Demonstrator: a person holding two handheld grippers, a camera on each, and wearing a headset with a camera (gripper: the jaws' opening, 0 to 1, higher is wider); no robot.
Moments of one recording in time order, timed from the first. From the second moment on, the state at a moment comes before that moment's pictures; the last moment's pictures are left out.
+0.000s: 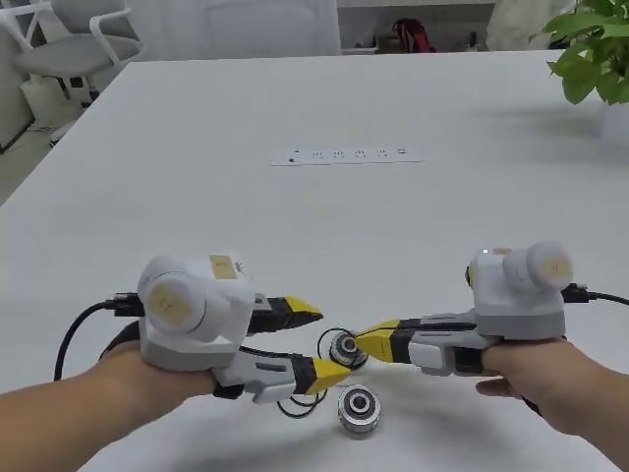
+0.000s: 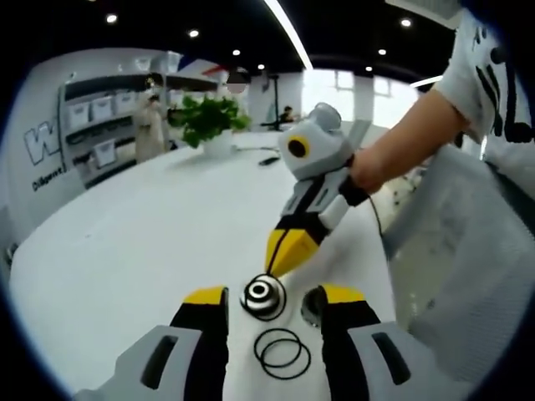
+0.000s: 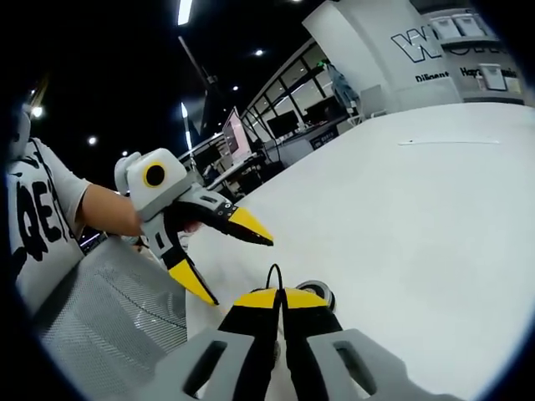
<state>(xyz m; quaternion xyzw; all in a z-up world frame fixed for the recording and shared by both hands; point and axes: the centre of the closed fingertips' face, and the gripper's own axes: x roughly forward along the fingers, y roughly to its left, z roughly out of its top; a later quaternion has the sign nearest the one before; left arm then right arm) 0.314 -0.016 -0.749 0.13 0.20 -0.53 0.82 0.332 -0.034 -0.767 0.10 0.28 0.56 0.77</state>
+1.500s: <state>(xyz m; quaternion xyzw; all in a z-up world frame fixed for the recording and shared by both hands) 0.286 0.046 -0.742 0.10 0.21 -0.50 0.84 0.301 0.007 -0.778 0.06 0.31 0.60 0.73</state>
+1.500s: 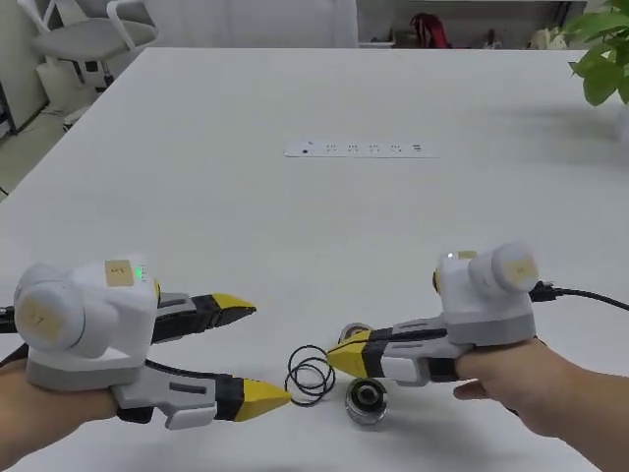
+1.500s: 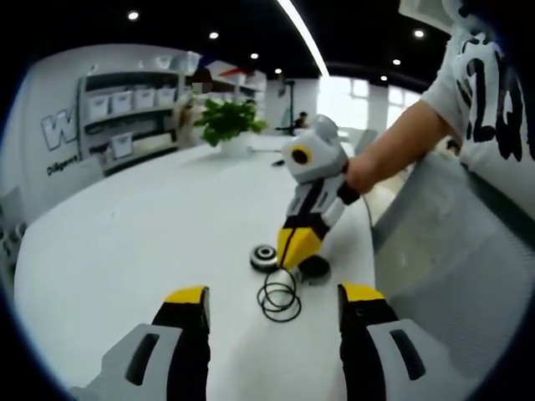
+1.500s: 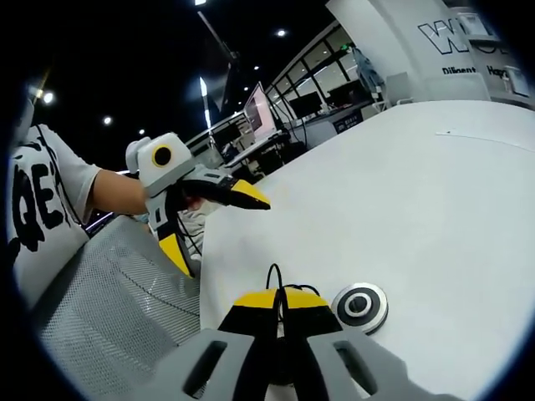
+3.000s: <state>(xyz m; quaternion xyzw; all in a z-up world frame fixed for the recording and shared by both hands) 0.290 0.043 -0.746 0.11 0.22 -0.50 0.83 0.318 -0.015 -0.769 0.01 0.28 0.58 0.76</state>
